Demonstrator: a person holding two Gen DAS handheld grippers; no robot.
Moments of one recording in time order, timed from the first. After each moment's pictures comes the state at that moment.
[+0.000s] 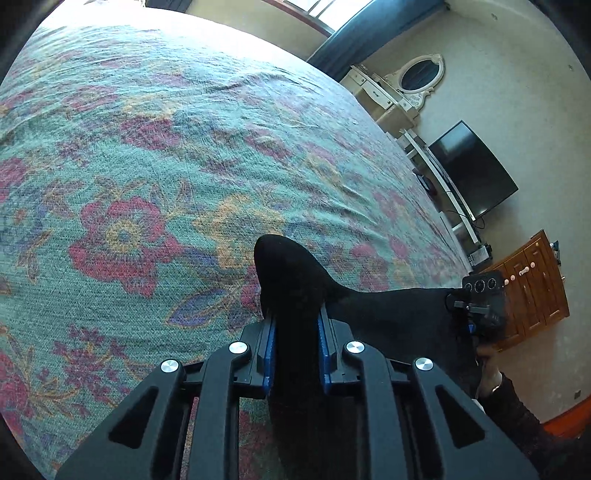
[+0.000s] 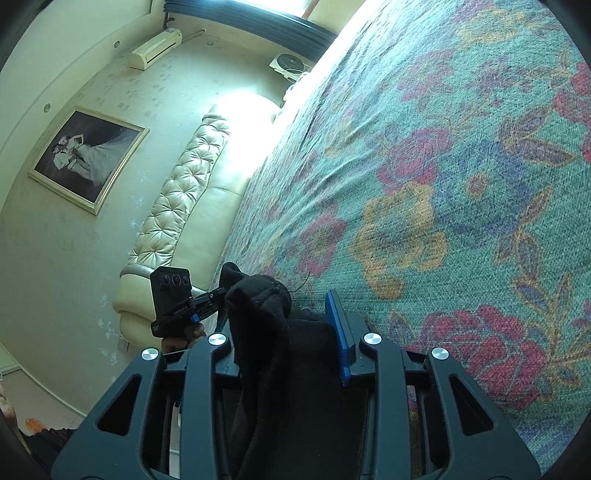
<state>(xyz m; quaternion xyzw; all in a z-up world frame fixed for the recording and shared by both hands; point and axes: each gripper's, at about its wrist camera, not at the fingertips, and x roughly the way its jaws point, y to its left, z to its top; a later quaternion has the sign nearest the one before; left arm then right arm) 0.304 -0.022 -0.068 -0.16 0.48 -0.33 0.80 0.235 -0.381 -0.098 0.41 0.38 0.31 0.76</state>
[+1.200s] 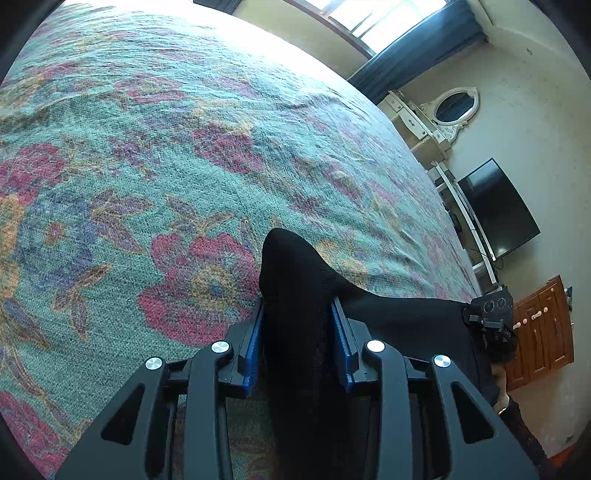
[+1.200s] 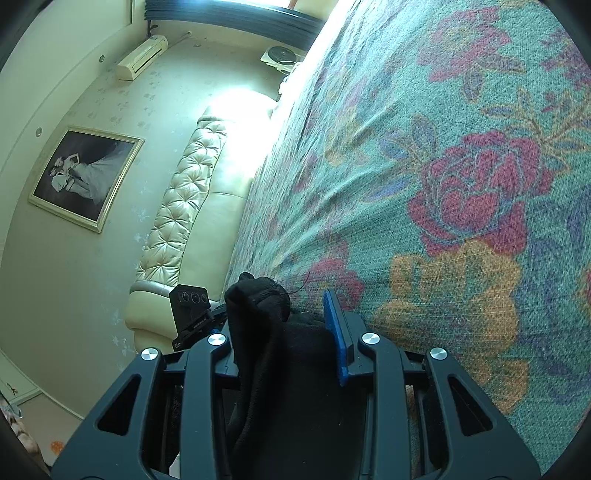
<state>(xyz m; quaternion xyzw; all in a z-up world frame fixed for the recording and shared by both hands) 0.341 0.029 -0.097 -0.22 0.48 -0.27 0.81 0.305 -0.354 -0.115 0.45 0.40 0.32 0.73</state>
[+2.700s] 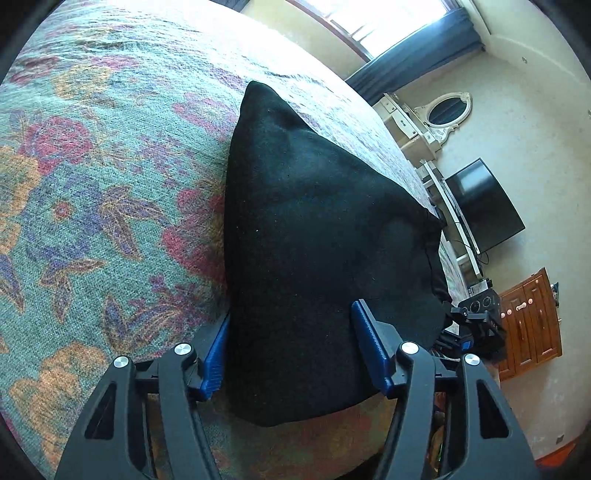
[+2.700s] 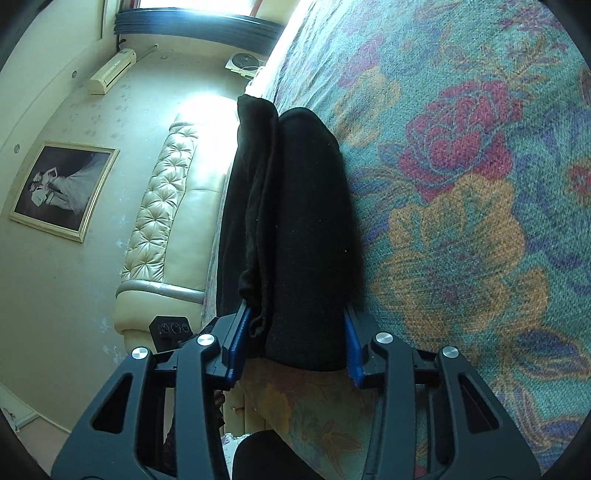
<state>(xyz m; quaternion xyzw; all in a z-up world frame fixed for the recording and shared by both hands) 0.183 0.026 -0.088 -0.25 0.47 -0.26 0.80 0.150 -0.358 -0.107 0.47 0.44 0.25 0.73</state>
